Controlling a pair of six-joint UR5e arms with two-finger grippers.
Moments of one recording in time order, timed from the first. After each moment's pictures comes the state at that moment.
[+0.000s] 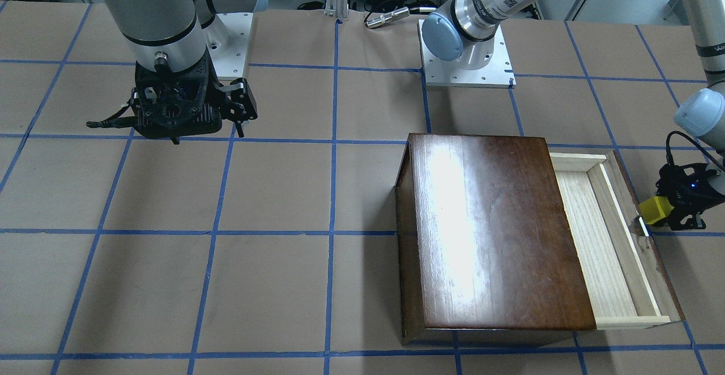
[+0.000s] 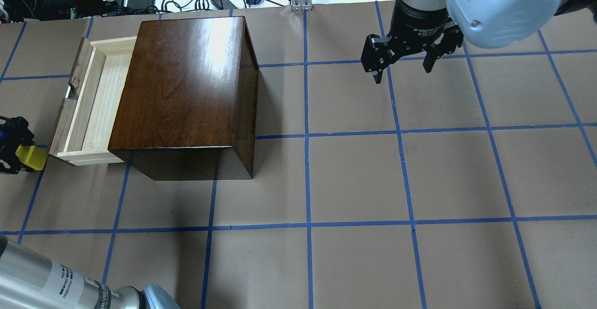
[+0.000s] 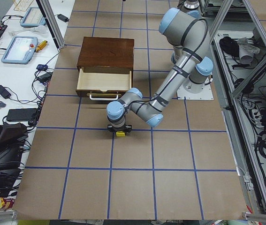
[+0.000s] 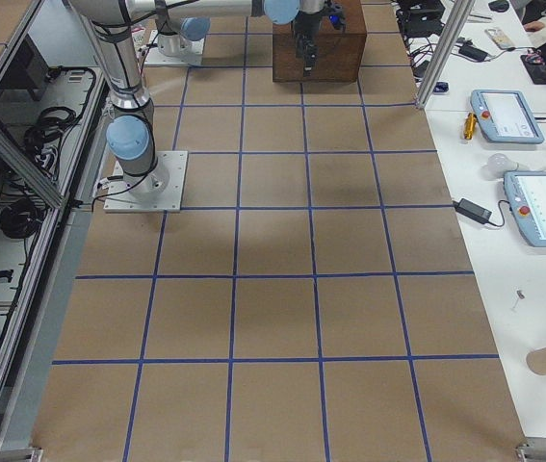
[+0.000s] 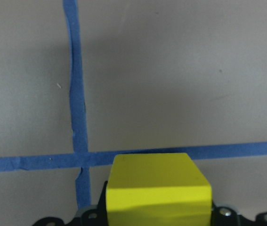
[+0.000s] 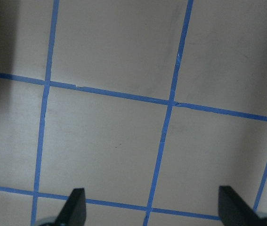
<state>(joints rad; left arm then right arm) -0.74 -2.13 -1.69 -0.94 1.60 2.43 1.70 -1.45 1.48 -1.58 -1.60 -0.05</state>
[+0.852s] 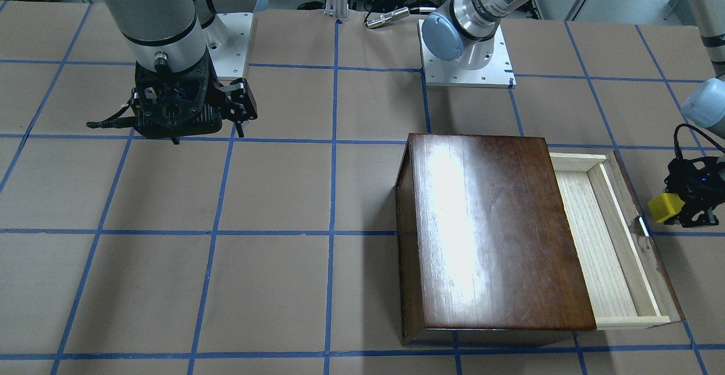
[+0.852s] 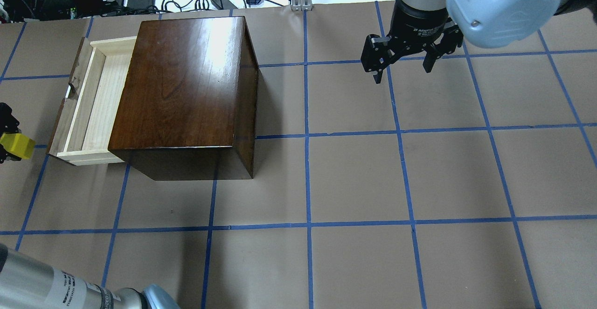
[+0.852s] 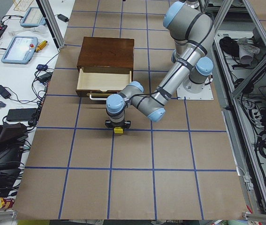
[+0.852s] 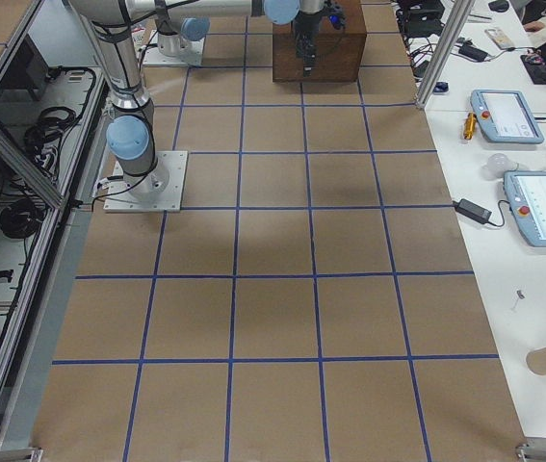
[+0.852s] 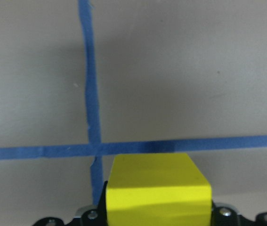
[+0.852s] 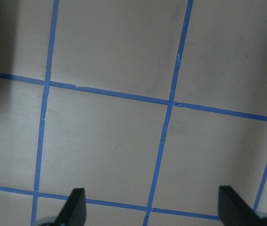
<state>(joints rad) -0.75 -2.03 -1.64 -1.05 1.57 2.41 1.70 -1.45 1.48 -1.58 -1.60 -0.05</state>
